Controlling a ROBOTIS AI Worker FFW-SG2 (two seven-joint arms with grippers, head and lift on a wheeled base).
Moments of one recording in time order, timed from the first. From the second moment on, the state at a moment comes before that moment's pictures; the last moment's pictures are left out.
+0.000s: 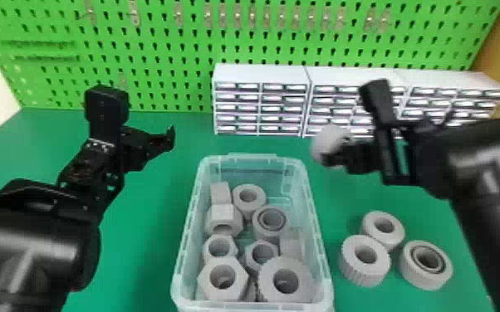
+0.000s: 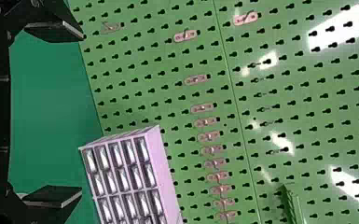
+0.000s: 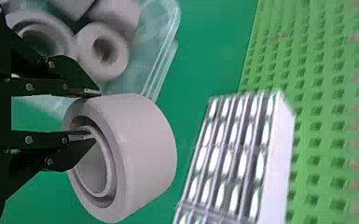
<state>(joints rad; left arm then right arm) -0.13 0.19 -0.10 -1.90 -0.03 0.51 -0.08 -0.47 -0.25 0.15 -1.74 -0.11 1.27 0.42</state>
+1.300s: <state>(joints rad) -0.14 0.20 -0.12 -1.90 -0.04 0.53 -0.09 -0.33 -0.37 -0.33 -1.55 -0.02 1.57 0.42</state>
